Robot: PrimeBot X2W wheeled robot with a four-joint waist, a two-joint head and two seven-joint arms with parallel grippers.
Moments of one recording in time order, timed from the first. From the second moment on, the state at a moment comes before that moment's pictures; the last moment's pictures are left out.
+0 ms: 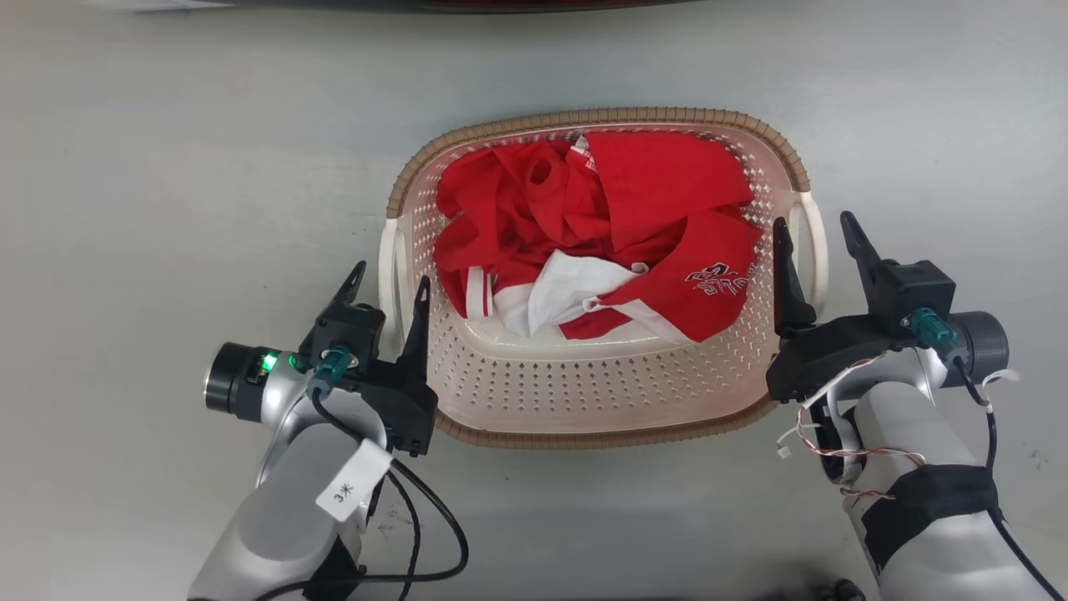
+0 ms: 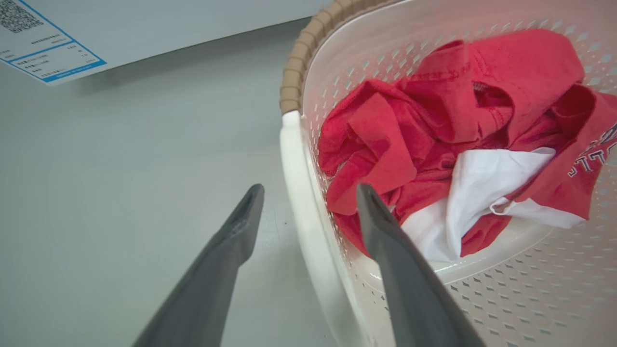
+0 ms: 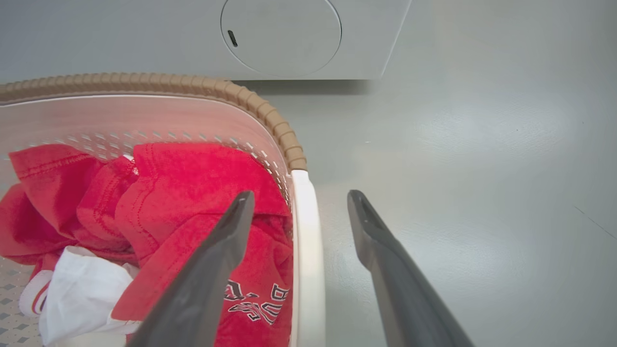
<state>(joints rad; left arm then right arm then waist) -0.64 0.03 -0.37 0.80 -0.18 0.06 -0.24 -0.65 -0.07 0.18 0.68 0.13 -0.05 -0.26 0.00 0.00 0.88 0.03</state>
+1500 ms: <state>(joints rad) -0.78 0.03 -0.58 0.93 -0.58 0.11 -0.22 -0.81 -0.07 0.35 0.98 0.33 -0.09 -0.26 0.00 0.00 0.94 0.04</state>
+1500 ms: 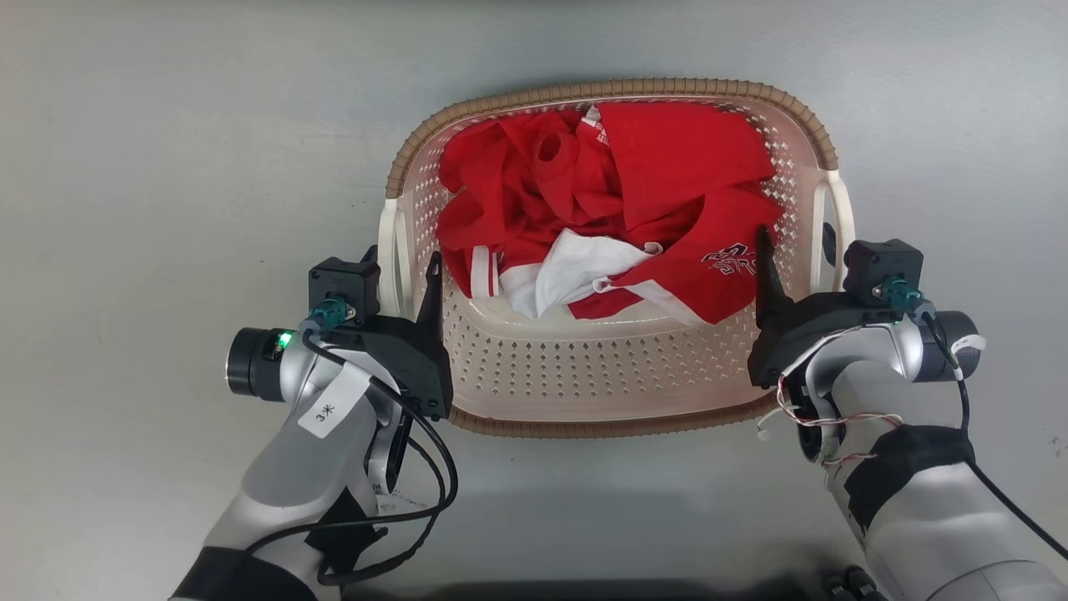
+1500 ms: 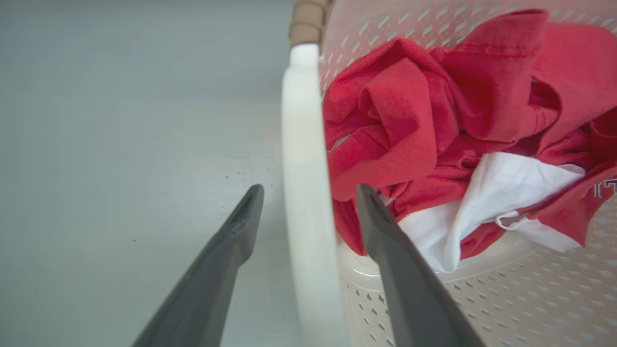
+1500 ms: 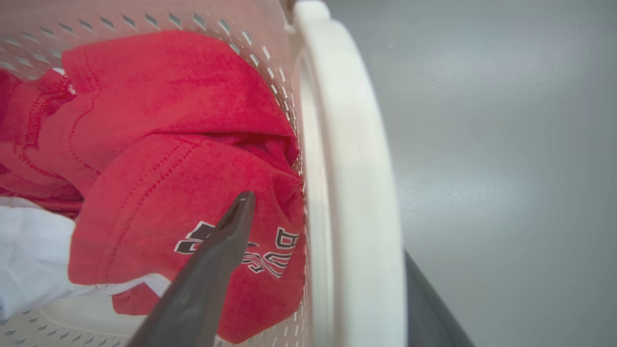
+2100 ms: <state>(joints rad) -0.82 0.03 -0.66 0.99 -0.63 0.12 -0.22 -0.85 -0.07 0.40 1.01 0.38 -0.10 -0.26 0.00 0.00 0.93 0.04</state>
